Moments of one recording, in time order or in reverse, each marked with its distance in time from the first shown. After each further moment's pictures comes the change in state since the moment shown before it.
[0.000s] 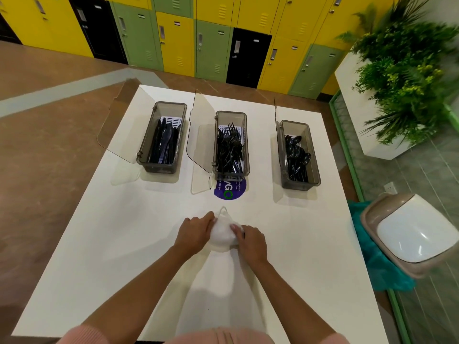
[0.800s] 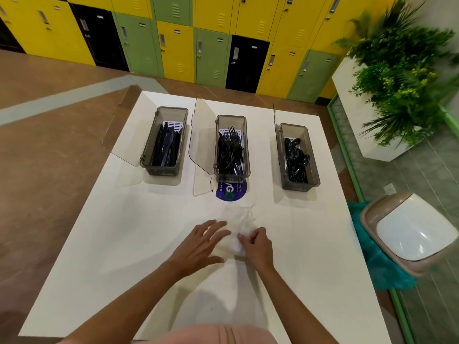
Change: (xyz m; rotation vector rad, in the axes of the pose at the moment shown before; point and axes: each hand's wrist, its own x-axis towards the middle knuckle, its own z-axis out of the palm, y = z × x) left_hand -0.037 -0.008 0.000 0.227 0.141 0.555; right_hand -0.021 0.000 -0.014 0.318 0.029 0.263
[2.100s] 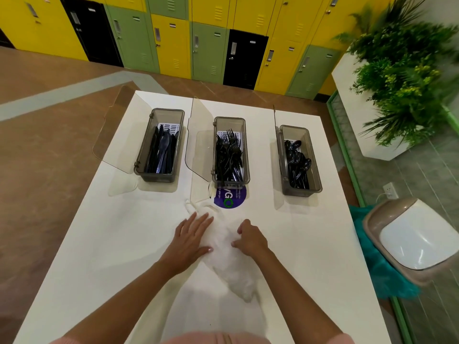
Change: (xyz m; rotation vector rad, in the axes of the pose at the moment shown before) left_hand 0.002 -0.040 0.018 -0.076 -0.203 -0.331; right_hand 0.039 -0.051 -0.002 -0.493 -0.318 0.011
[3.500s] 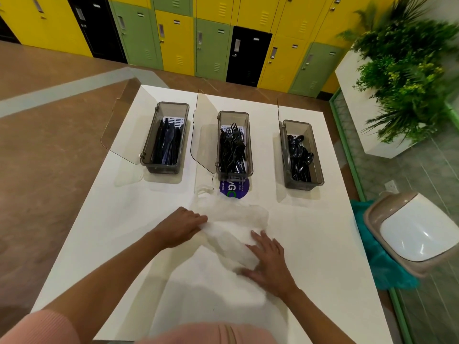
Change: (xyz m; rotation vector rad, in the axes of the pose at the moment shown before) left_hand 0.008 -0.023 -0.057 0.039 -0.060 0.279; right_hand -0.045 0.103 0.047 -0.147 0.356 -0.612
